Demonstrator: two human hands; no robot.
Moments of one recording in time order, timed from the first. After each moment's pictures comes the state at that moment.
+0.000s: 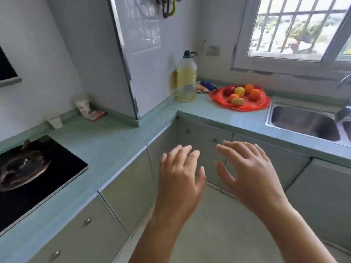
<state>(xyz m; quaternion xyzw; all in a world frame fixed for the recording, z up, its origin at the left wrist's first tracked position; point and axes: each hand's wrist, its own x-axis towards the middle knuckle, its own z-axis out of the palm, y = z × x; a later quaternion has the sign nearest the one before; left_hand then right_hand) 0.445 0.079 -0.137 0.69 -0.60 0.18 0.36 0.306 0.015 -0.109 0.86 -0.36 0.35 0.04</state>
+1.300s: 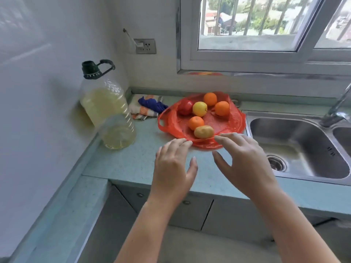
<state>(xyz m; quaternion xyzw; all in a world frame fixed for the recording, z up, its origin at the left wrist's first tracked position) 0.537 -0.510 -0.173 0.59 -0.72 -0.02 0.38 0.372 -0.528 -0.149 0.79 -0.52 0.32 0.07</state>
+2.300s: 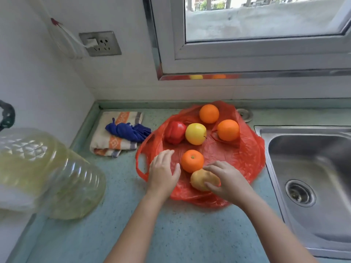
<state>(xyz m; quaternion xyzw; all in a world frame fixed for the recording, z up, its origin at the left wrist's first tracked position) 0.553 -0.829 -0.294 0.65 -0.69 -0.16 0.26 0.350 -0.816 -0.299 0.80 -0.54 0.17 -0.19</state>
